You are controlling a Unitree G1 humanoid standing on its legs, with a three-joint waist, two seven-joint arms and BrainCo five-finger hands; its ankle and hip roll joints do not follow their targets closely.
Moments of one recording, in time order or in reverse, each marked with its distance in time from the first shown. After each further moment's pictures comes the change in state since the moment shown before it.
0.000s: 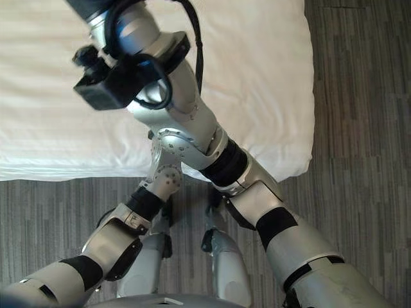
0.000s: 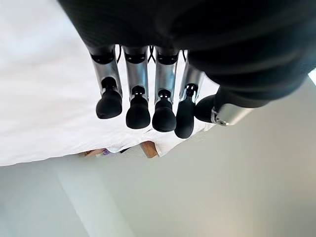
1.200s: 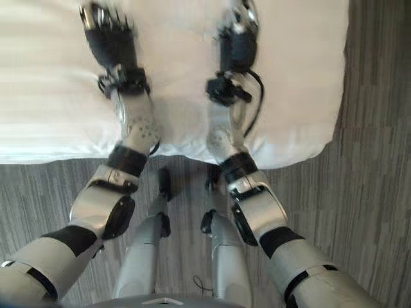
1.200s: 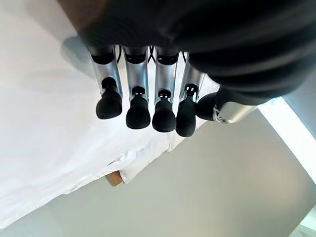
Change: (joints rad) left arm -0.190 0.047 0.337 0.225 -0.113 -0.087 -0.251; right arm 0.291 -0.045 -0.336 0.643 0.201 -0.201 0.023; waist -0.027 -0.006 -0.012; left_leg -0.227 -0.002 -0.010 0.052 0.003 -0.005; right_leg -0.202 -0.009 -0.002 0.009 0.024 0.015
